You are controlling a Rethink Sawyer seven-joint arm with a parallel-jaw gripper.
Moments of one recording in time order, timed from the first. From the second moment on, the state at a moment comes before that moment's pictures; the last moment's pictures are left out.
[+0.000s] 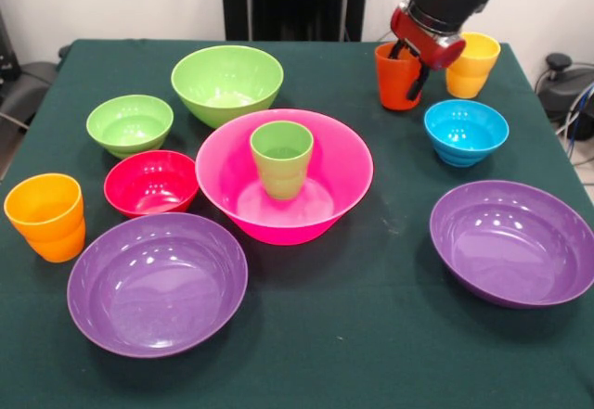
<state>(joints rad) 0.37 -0.40 -0.34 1.94 0.48 0.20 2.45</state>
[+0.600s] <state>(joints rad) 0.33 -0.40 -0.33 1.94 0.48 0.19 2.45</state>
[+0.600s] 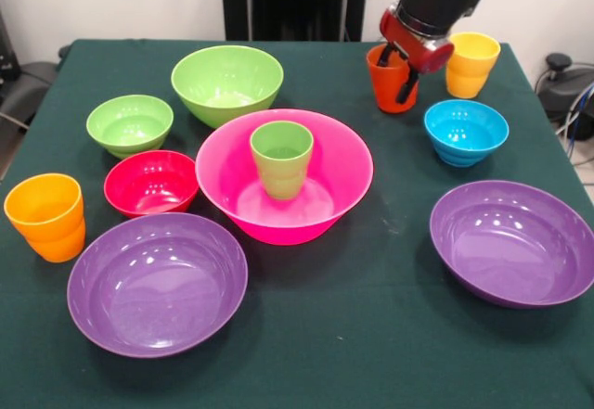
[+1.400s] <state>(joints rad) 0.28 -0.41 -0.27 1.94 0.48 0.19 2.45</state>
